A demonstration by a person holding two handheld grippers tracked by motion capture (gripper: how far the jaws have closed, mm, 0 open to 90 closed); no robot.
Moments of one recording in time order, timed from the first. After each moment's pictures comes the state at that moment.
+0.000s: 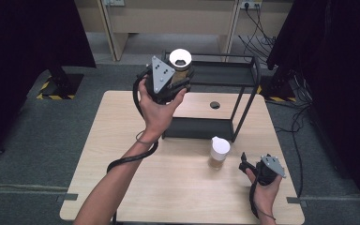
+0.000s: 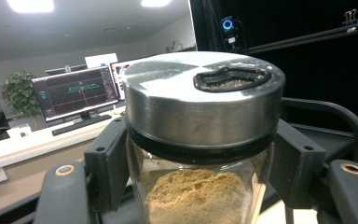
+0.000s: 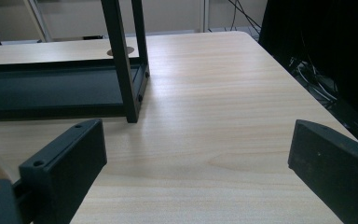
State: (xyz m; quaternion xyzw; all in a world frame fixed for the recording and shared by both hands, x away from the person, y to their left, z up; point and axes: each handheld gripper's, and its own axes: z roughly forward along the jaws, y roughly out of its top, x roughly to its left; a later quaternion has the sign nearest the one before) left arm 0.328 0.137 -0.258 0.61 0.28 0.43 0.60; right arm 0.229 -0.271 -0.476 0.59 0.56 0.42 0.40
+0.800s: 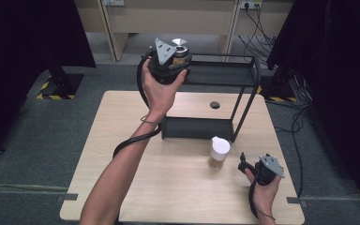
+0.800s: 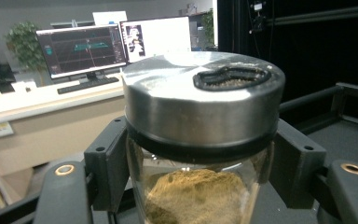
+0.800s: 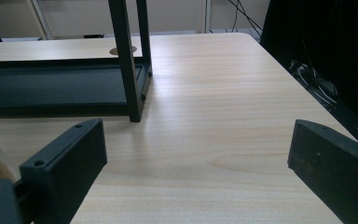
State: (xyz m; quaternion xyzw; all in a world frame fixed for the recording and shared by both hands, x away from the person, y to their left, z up) left arm 0.380 0.131 -0.232 0.63 0.36 0.39 0.57; right arm 0.229 -0.269 -0.476 0.59 0.57 0.42 0.40
